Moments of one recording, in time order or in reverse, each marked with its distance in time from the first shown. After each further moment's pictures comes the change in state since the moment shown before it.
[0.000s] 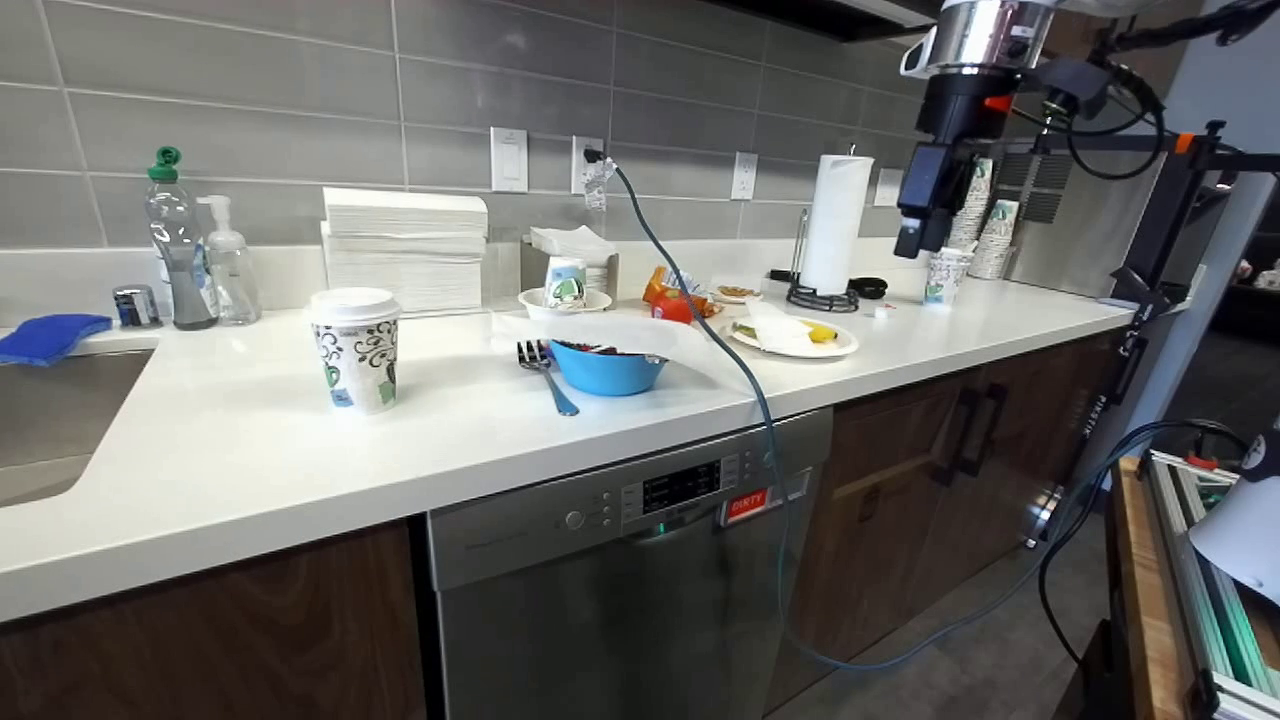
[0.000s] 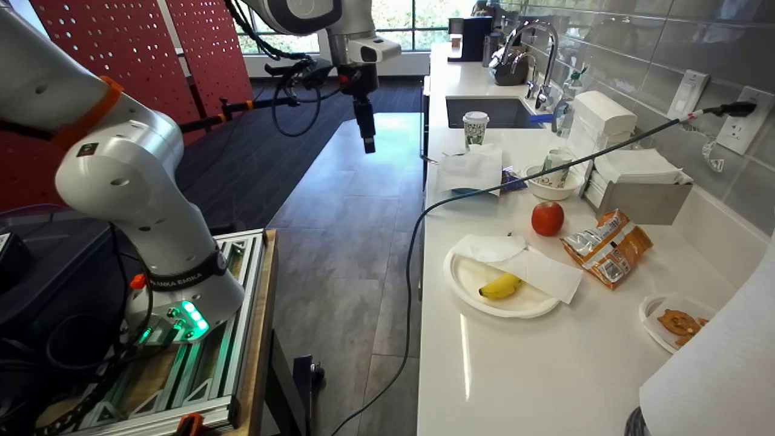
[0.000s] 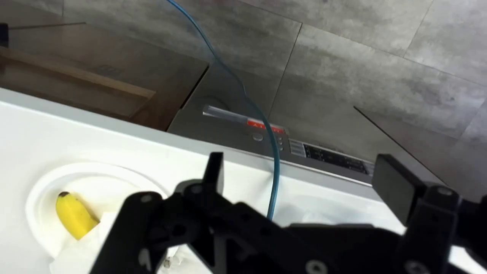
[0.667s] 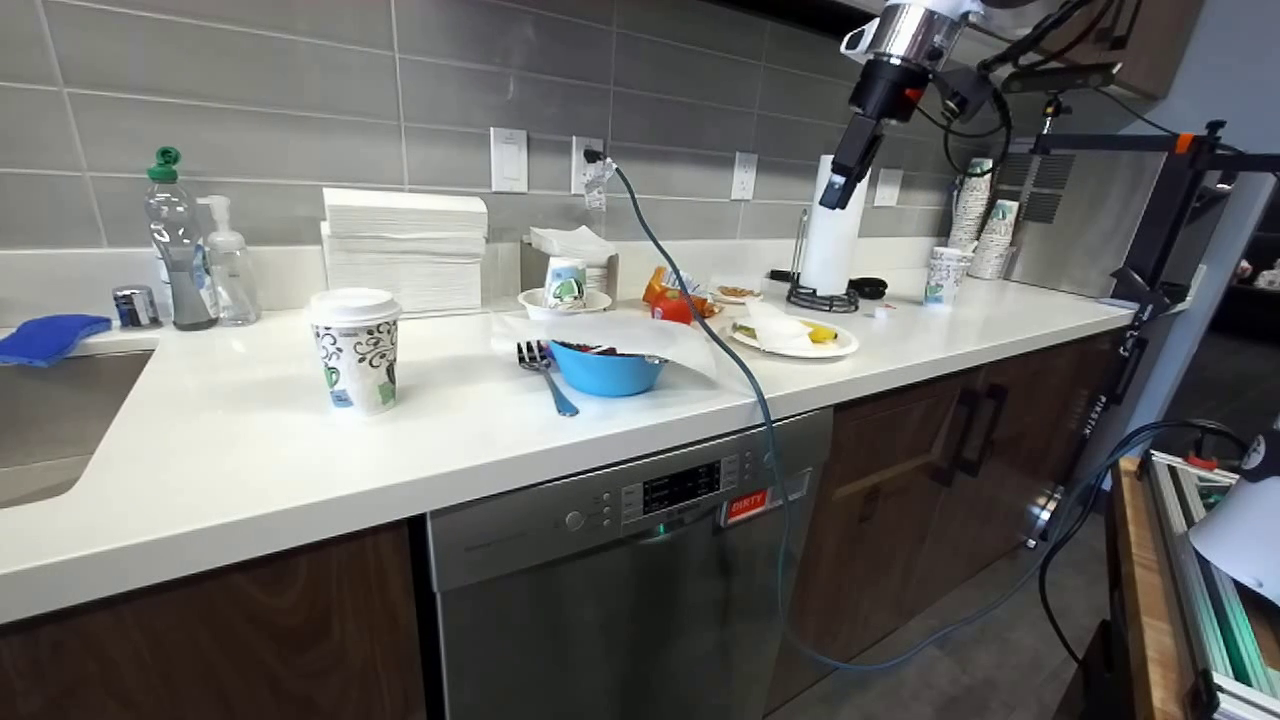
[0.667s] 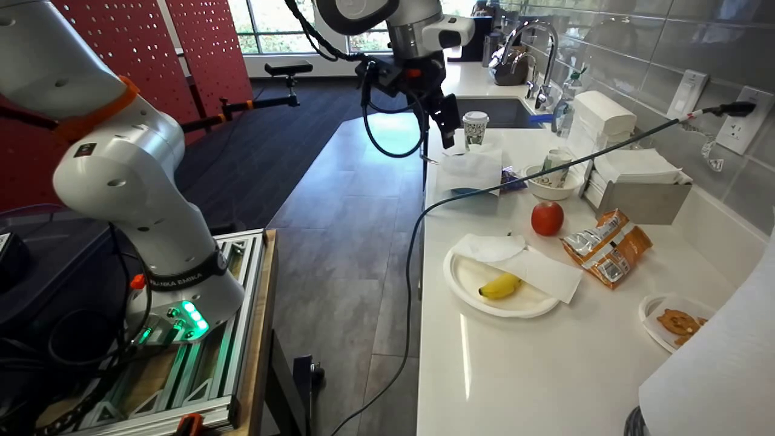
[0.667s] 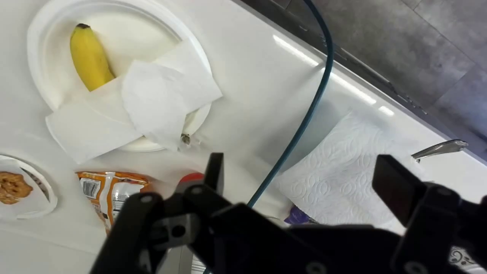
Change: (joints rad) arm -0.027 0.199 -0.229 0.175 -0.005 0.206 -0.478
